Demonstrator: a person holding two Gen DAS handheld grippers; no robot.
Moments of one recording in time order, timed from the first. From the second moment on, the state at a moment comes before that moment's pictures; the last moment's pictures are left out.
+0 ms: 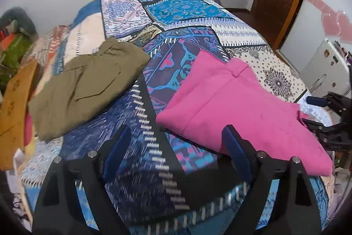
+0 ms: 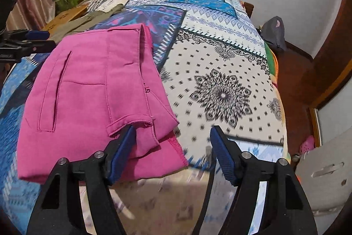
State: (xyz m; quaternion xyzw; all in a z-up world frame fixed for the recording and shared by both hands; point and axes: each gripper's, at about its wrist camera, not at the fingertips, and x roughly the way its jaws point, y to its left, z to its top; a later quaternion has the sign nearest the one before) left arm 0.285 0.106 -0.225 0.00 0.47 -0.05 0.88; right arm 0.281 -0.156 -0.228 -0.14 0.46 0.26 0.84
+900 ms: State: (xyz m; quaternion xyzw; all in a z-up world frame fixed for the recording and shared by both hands) left arm 0.364 0.099 -0.259 0.03 0.50 -0.05 0.87; right arm 0.268 -0.154 -0.199 0.01 0.46 0.30 0.84
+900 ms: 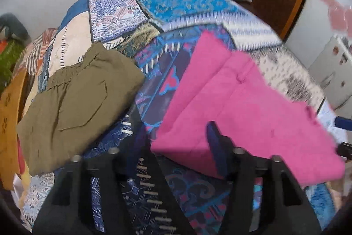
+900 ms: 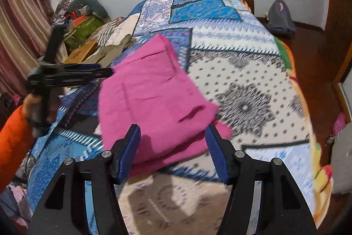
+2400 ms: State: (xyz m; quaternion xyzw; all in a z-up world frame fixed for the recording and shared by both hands) left arm 0.298 0.147 -0.214 -0.02 0.44 -0.02 0.90; right arm 0.340 -0.087 -0.215 -0.06 0.45 0.30 0.84
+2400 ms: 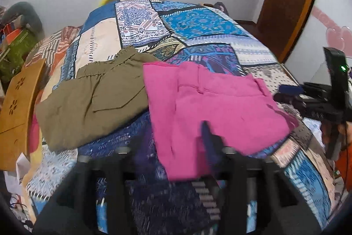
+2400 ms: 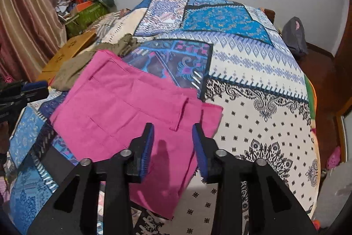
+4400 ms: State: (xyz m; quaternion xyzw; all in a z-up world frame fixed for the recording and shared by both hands) left arm 0.241 0.209 -0.139 -0.06 0.37 0.00 0.93; right arm 0.310 -0.014 -0.113 -0.03 0.37 0.37 0.85
